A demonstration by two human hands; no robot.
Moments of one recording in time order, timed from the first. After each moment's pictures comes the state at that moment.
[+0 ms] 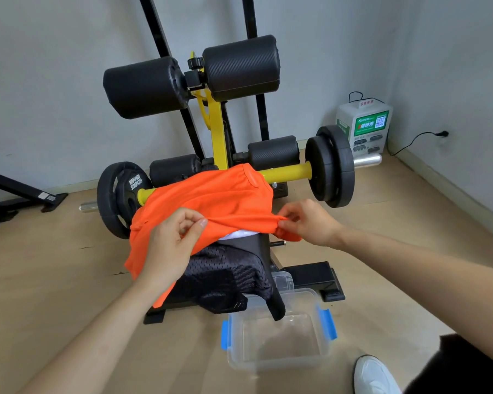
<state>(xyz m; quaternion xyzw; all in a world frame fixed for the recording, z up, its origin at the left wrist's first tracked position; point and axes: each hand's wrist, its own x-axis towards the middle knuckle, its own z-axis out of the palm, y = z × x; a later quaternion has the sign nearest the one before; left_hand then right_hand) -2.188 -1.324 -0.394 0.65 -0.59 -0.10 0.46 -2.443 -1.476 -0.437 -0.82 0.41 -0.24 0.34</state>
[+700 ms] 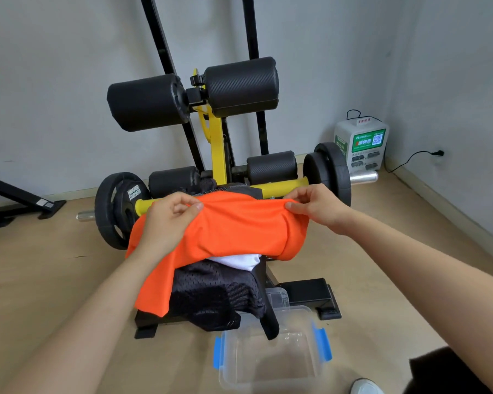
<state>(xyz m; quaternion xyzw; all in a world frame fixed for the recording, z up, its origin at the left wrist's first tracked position) -2.176 -1.379 -0.362 0.65 -0.57 -0.14 0.48 -2.461 -1.525 -0.401 -0.71 0.38 -0.33 0.49</state>
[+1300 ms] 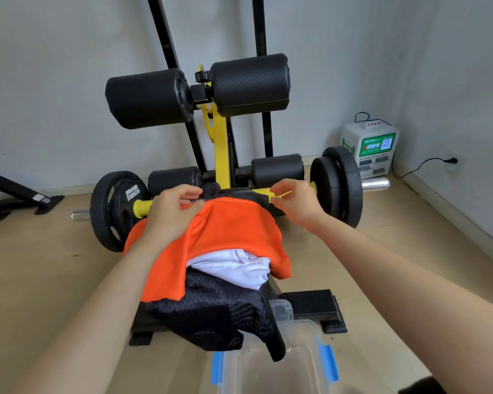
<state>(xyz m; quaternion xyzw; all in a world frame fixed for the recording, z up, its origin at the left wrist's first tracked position) -2.138 -1.438 -0.371 0.71 -0.58 -0.07 0.39 -2.387 -1.567 -0.413 -0.74 0.47 -0.37 0.31</state>
